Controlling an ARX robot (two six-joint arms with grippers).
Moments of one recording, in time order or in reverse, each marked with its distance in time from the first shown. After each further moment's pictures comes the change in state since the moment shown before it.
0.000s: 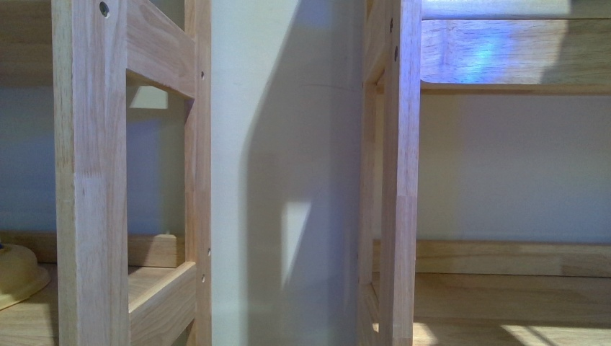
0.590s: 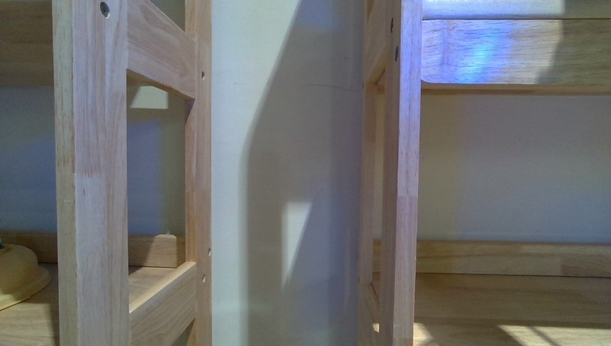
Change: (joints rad) left arm 0.000 0.000 0.000 0.000 0.000 0.000; right arm -0.005 0.008 0.085 -0.001 0.166 0.001
